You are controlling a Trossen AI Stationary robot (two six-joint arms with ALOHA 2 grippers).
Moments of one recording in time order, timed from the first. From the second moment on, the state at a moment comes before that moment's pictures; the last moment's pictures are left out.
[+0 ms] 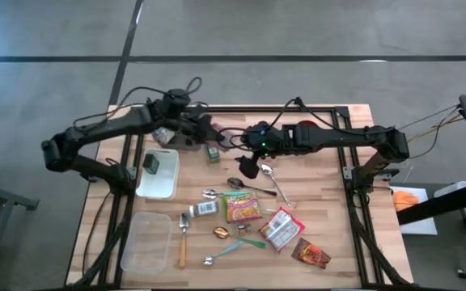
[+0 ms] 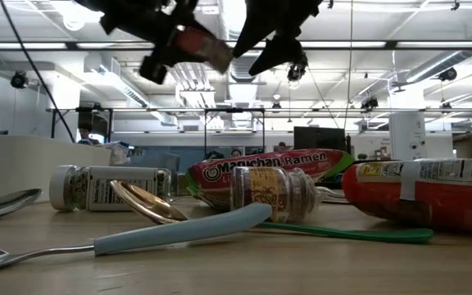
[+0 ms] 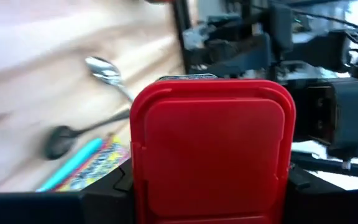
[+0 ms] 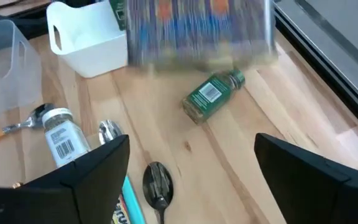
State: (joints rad) left arm 0.48 1.30 1.07 -0.35 0.57 -1.09; right arm -0.06 1.63 1.45 -0.59 0.18 0.32
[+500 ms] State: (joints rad) left arm 0.48 1.06 1.07 -1.18 0.11 -0.97; right arm -0.06 1.63 1.45 -0.63 0.18 0.32
